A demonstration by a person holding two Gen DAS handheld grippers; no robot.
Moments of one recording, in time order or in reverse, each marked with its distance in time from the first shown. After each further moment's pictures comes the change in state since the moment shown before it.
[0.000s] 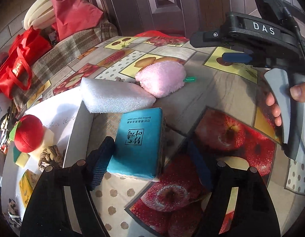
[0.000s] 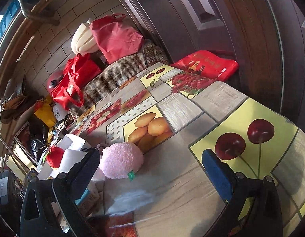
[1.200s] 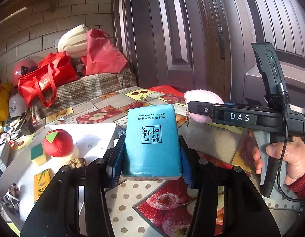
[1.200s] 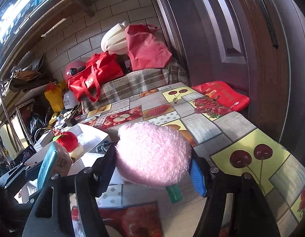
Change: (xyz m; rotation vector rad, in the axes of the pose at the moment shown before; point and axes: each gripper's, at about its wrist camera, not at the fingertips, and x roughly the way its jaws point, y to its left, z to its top) left arm -0.086 0.014 -0.022 -0.159 -0.425 0.059; right arm -0.043 0.062 -0.028 -0.257 -0.165 -0.010
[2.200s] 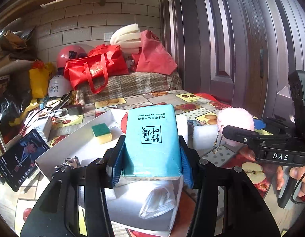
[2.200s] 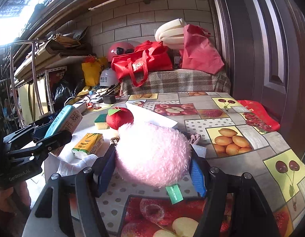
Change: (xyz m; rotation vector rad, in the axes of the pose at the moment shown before) left arm -0.069 0.105 -0.038 -0.154 -0.026 0.246; right arm 0.005 0.113 -0.032 -0.252 0.029 0.154
